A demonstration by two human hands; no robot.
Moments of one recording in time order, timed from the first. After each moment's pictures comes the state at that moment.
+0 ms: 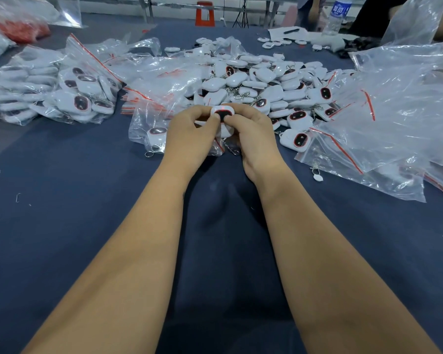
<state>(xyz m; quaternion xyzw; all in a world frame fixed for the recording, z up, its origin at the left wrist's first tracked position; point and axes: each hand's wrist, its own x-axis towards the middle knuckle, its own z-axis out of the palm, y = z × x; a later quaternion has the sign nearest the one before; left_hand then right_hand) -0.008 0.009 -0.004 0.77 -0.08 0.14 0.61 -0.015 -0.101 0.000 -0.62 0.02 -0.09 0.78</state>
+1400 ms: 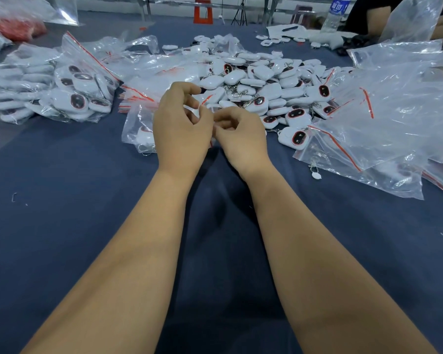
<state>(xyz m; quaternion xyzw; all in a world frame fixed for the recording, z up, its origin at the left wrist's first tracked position) -0.018 0.008 -0.001 0.76 -0.06 0.33 0.55 -0.016 -0.094 -0.006 -0.79 0.00 -0.16 0.59</state>
